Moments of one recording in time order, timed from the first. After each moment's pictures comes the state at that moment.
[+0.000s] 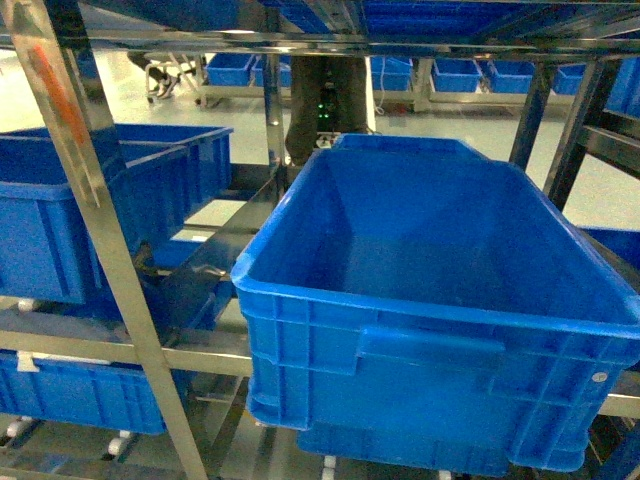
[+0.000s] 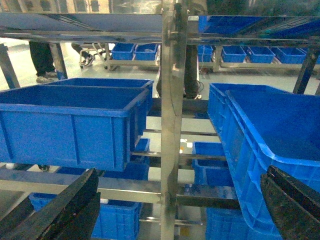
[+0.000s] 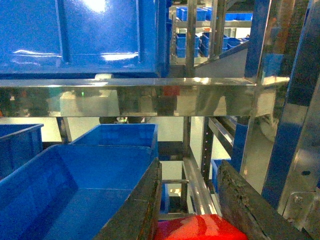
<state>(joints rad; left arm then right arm) 0.00 0.01 0.01 0.00 0.00 0.00 -0.12 0.76 0.25 0.66 0.01 0.03</state>
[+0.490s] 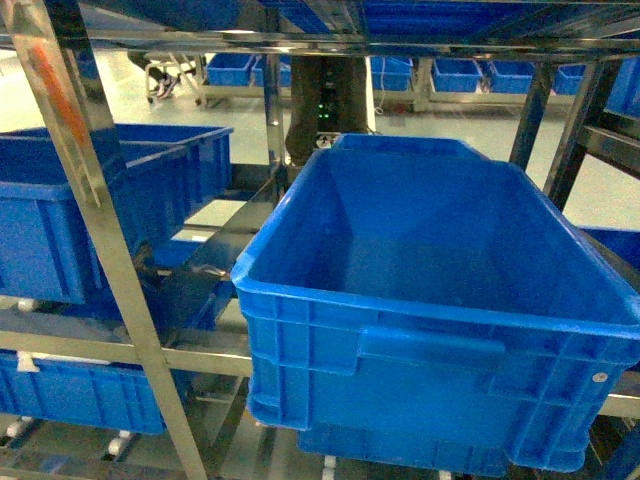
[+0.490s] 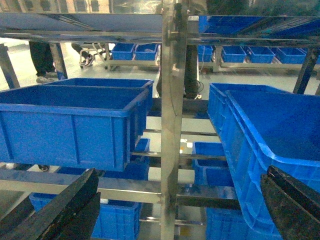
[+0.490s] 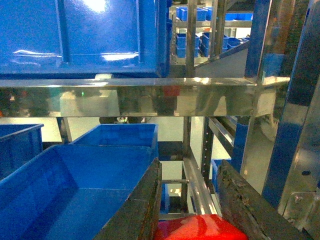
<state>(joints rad) 0.00 0.01 0.01 0.00 0.00 0.00 -0.12 0.76 0.25 0.66 0.01 0.03</state>
